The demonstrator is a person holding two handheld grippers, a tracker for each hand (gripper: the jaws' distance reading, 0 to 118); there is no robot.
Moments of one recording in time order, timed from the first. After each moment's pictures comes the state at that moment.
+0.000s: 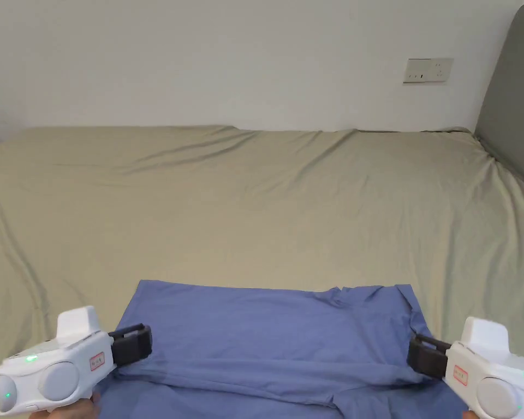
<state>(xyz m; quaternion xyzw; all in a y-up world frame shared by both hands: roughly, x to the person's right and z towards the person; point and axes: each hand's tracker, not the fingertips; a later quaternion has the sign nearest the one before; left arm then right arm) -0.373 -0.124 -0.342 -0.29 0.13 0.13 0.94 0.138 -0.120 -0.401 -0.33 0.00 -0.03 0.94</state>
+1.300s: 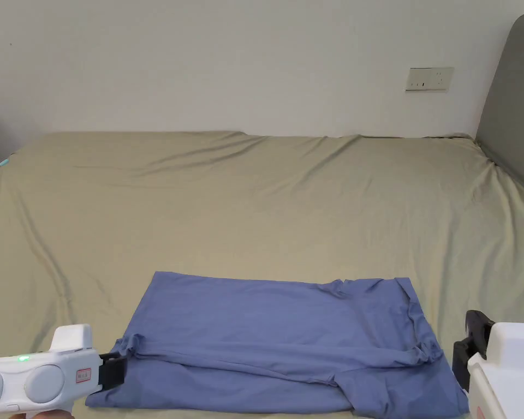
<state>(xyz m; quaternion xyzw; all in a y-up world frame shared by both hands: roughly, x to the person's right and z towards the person) -0.407 -0.153 -0.299 -0.43 0.13 0.09 0.89 0.109 -0.039 -0.254 -0.14 0.02 0.07 0.99</state>
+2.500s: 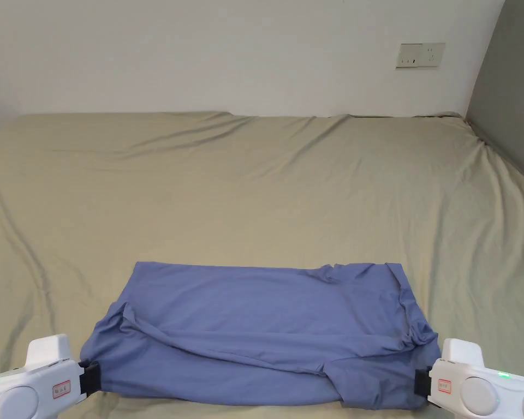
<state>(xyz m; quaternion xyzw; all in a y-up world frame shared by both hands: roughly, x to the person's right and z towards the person) -0.402 -0.169 -0.285 -0.40 0.13 0.14 0.90 0.161 -0.194 -0.388 -0.45 0.04 -0.05 0.89</state>
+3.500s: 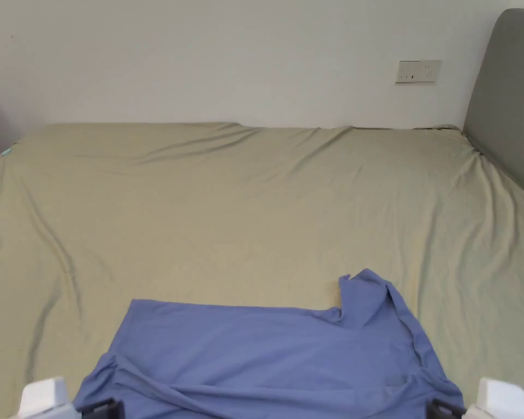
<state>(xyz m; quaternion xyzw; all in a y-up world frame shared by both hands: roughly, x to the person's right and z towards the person) -0.358 -0.144 -0.156 -0.38 0.13 0.16 0.90 0.179 -0.139 -0.241 -0.39 0.00 -0.01 0.92</state>
